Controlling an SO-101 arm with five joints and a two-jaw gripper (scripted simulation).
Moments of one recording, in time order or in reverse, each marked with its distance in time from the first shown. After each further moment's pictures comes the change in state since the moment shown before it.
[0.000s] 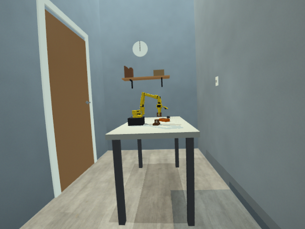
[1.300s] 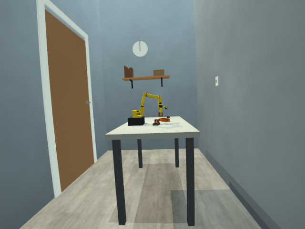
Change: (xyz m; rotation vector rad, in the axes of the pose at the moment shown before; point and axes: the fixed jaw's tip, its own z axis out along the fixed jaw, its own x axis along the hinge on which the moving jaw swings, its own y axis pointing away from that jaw) arm 0.012 0.072 0.004 -0.001 0.012 -0.353
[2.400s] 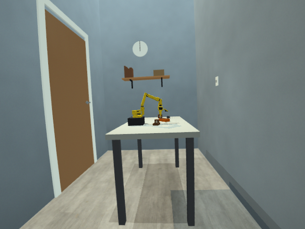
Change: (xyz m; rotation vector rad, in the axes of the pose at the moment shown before) arm 0.005 0.000 0.020 0.001 0.046 -0.003
